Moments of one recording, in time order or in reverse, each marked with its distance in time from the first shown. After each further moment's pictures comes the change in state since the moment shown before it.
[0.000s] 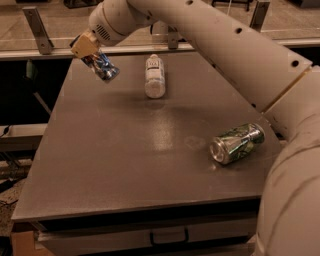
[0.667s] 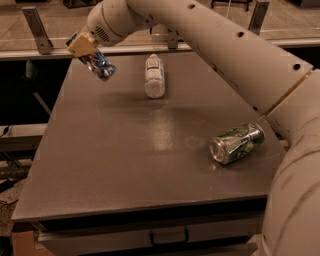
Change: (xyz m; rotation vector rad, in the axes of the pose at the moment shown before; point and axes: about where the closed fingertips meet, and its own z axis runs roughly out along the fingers) arm -0.008 -0.001 -0.001 0.012 -0.060 -0.067
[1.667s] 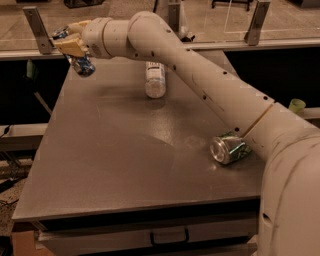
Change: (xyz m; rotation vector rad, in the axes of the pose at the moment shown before) arm -0.022 -0.015 0.047 0.054 -0.397 -0.010
